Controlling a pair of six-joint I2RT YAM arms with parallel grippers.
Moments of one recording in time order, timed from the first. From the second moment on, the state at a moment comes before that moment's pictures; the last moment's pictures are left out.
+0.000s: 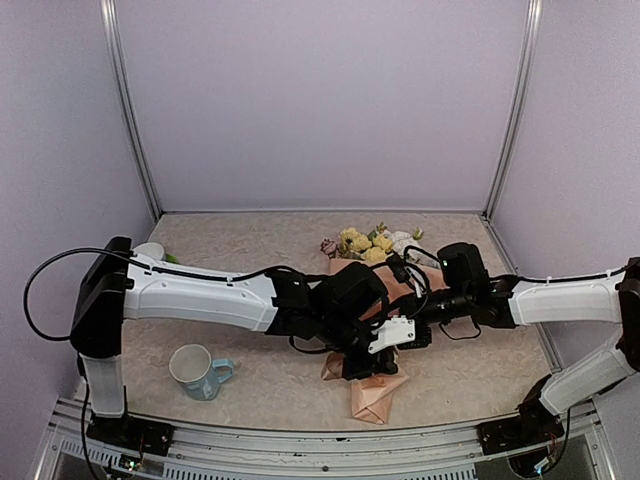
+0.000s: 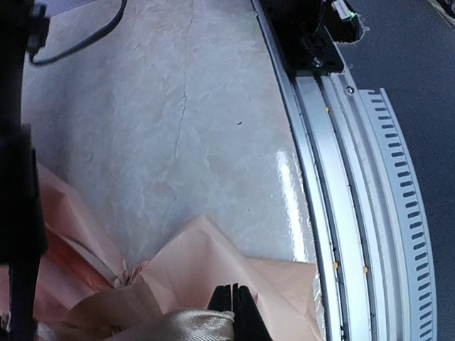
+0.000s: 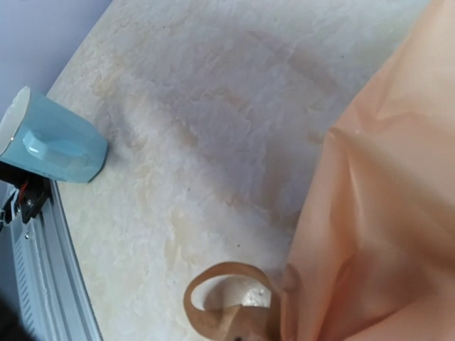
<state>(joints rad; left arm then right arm) -1.23 1.97 1.48 -0.36 0.30 0.35 0.67 1.36 0.63 0.13 -0.60 0.36</state>
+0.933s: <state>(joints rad) -1.41 2.12 1.63 -0.54 -0.22 0.43 0.66 1.39 0.67 0.09 -0.59 0.34</state>
